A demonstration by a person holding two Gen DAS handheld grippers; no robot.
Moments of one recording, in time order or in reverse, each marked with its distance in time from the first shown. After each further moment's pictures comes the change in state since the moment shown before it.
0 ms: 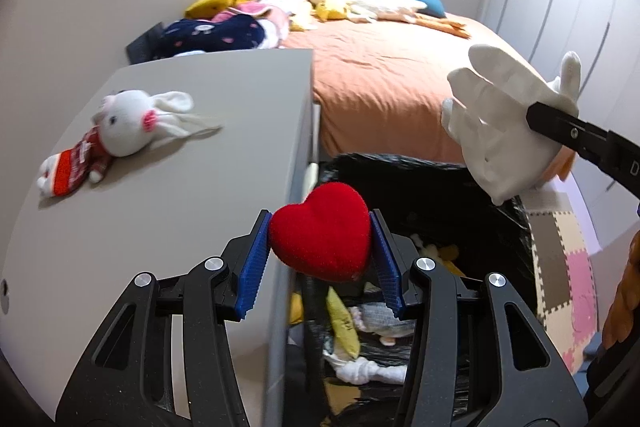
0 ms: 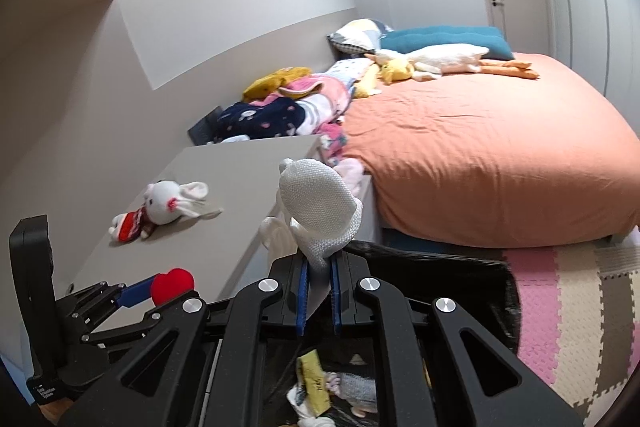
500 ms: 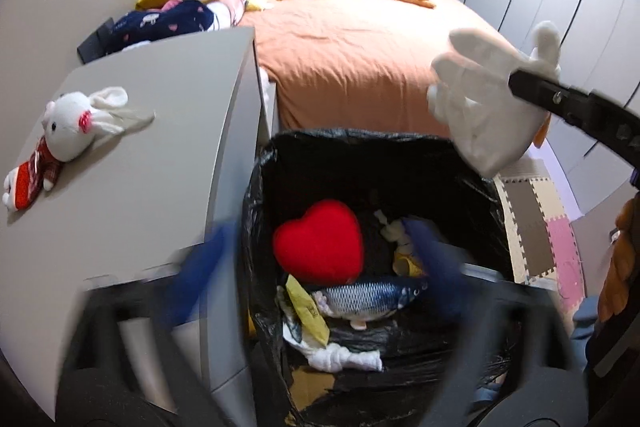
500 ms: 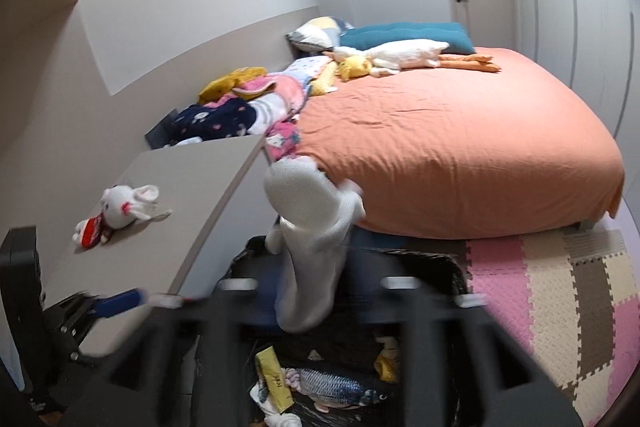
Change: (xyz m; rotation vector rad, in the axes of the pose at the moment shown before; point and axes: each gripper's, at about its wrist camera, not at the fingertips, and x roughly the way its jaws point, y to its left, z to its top) left arm 0.020 -0.036 -0.001 0.064 0.086 -0.095; right arm -0.006 -0.037 -0.001 0.042 -0.005 -0.145
